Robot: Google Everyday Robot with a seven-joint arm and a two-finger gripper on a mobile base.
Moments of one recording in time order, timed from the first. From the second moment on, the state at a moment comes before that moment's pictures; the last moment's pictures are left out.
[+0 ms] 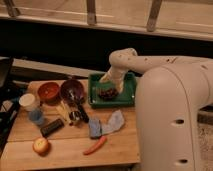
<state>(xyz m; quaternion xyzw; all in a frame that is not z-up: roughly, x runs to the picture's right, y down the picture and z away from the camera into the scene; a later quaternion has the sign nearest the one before) 0.051 -0.019 0.867 -0.20 0.15 0.85 0.46</state>
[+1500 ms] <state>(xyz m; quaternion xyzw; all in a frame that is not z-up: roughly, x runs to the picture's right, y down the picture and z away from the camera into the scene) 0.033 0.033 0.937 -0.27 0.15 0.85 0.42</state>
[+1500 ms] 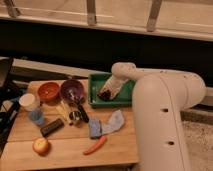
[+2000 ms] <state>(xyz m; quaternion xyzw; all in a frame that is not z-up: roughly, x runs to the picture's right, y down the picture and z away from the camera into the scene) 0.030 0.038 0.935 -0.27 0.15 0.85 0.42</state>
